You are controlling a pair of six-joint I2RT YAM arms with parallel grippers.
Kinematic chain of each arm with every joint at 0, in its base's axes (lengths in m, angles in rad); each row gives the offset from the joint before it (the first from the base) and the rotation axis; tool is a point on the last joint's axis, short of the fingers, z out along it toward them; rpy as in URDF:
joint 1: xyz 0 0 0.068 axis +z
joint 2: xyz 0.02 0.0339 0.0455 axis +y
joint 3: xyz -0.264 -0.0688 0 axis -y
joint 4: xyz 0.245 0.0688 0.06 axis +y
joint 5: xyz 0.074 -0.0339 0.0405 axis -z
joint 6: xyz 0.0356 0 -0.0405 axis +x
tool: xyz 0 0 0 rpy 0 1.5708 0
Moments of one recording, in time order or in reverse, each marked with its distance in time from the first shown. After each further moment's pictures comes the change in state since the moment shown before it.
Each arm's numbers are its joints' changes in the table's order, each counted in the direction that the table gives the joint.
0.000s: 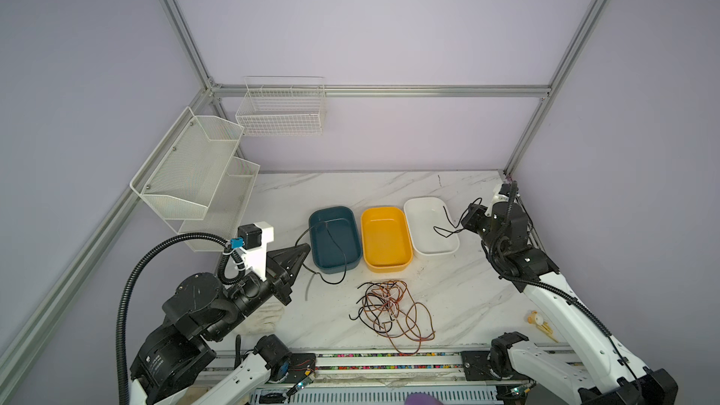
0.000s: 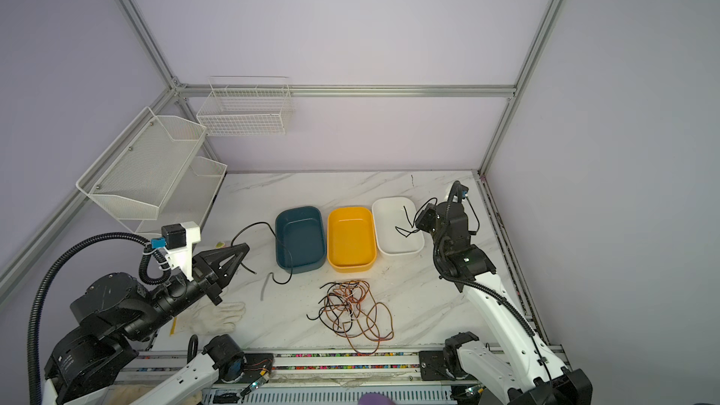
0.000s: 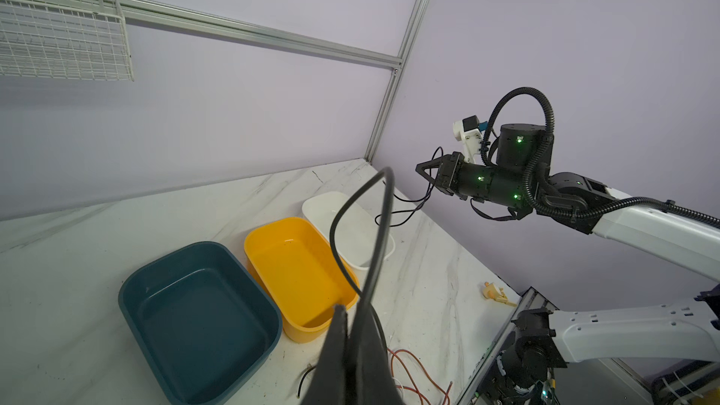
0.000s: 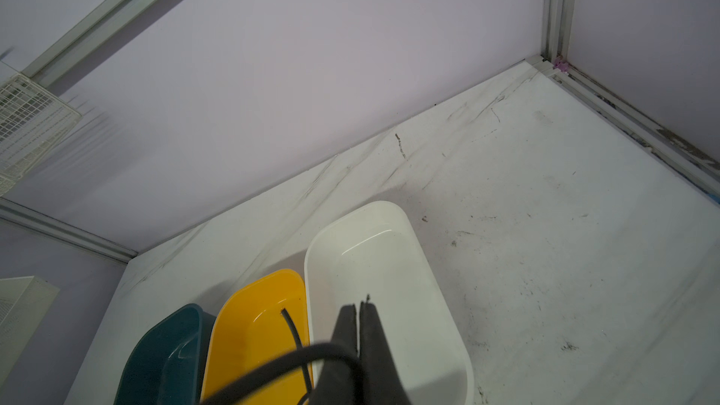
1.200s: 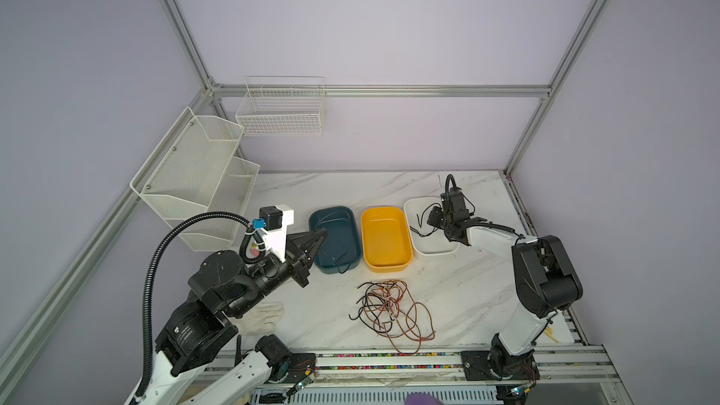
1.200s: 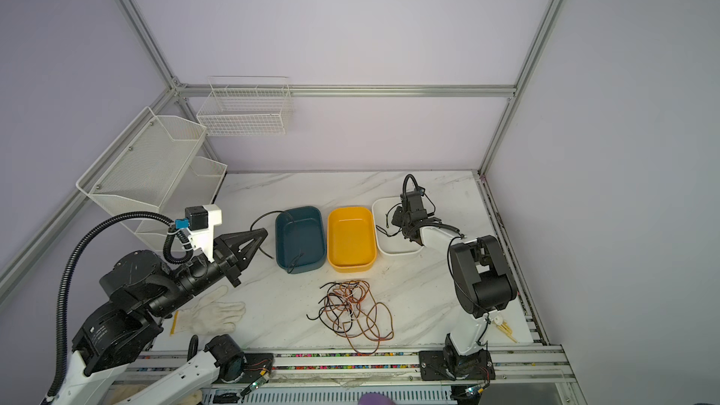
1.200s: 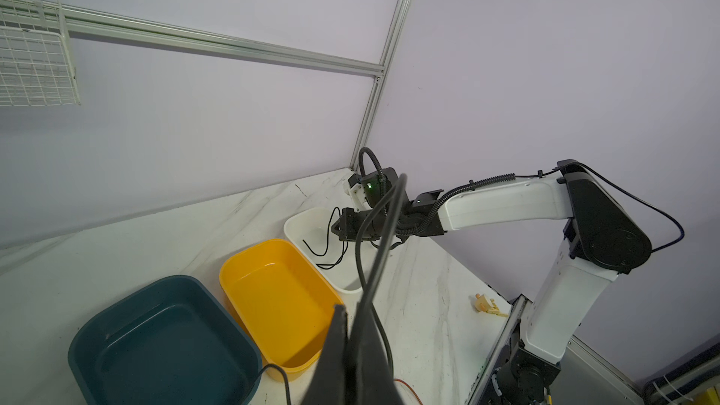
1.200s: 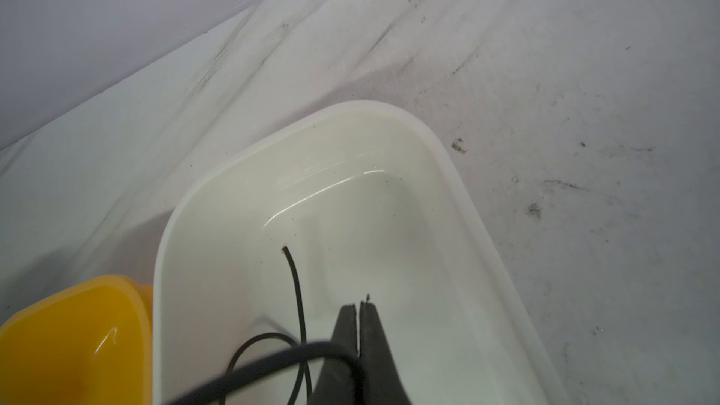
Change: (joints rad) left arm 0.000 0.123 -0.006 -0.149 0.058 0.004; right arm -0.005 0.731 0.152 -0.198 -0.094 -0.004
